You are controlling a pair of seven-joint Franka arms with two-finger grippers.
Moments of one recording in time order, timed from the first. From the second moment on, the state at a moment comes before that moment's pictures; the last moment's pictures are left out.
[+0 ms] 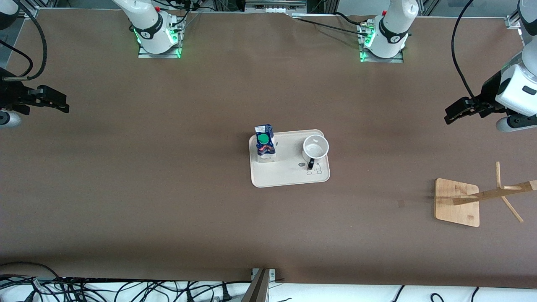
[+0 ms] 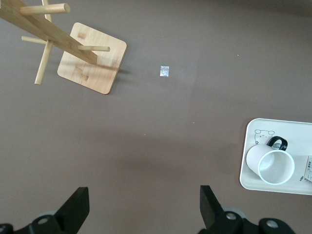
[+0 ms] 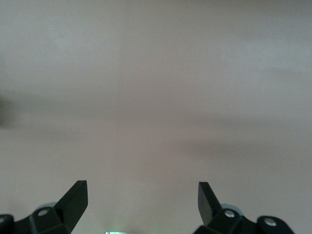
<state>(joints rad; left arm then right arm) -0.10 0.02 0.06 -1.65 0.01 1.69 -0.25 -0.02 0.15 0.03 -1.40 -0.05 1.46 -0.08</state>
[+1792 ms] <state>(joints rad) -0.10 0.02 0.06 -1.65 0.01 1.69 -0.25 0.23 0.37 0.05 -1.46 0.16 1.69 0.00</state>
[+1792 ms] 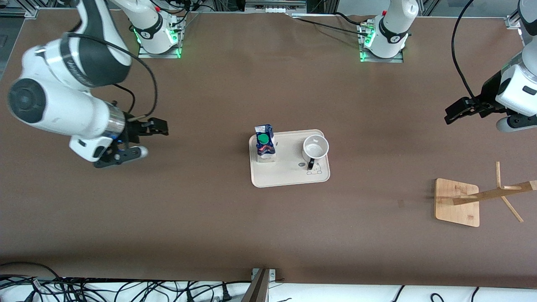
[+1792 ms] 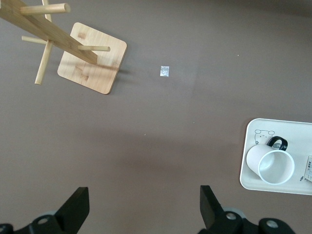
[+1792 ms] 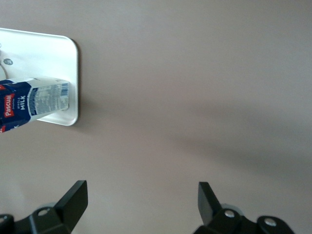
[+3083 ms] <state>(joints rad) -0.10 0.02 0.06 -1.65 0.01 1.67 -0.25 0.51 0.64 0.05 -1.19 0.22 1.85 0.34</state>
